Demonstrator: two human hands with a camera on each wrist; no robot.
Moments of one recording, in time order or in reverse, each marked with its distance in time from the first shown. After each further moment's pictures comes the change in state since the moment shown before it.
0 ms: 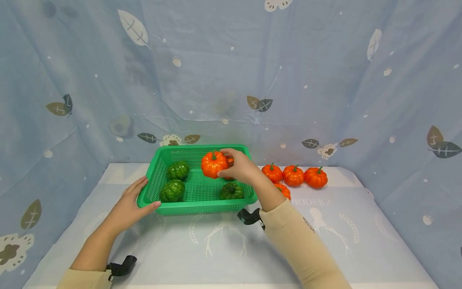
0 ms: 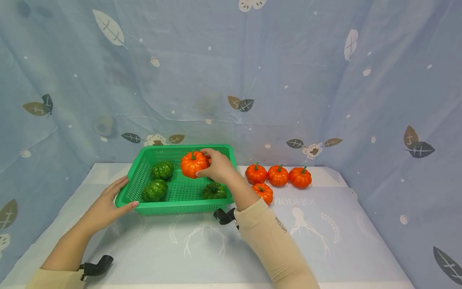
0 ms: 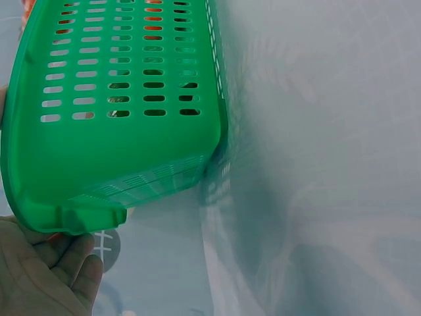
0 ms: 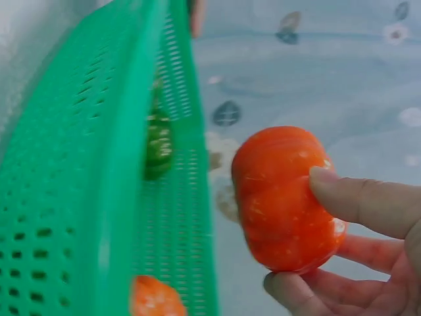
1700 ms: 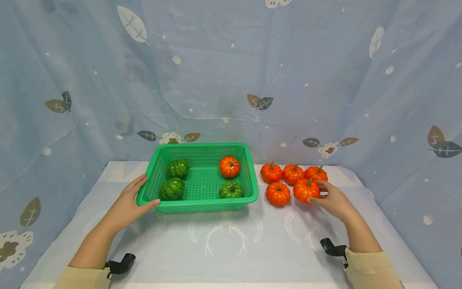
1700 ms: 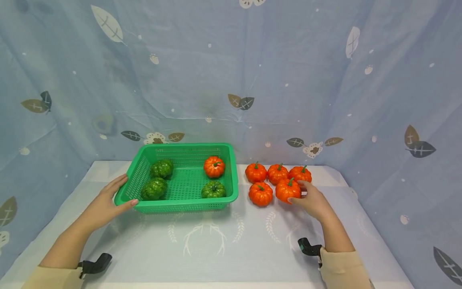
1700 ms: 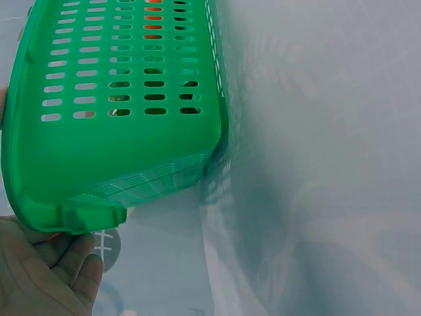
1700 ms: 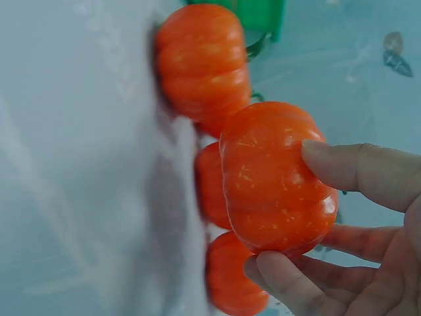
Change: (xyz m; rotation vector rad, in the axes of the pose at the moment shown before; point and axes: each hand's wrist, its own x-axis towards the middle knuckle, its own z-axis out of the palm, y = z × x) left_hand 0.001 0.000 0.001 0.009 -0.007 -0.006; right_hand -0.142 0.193 -0.122 -0.181 0.167 0.301
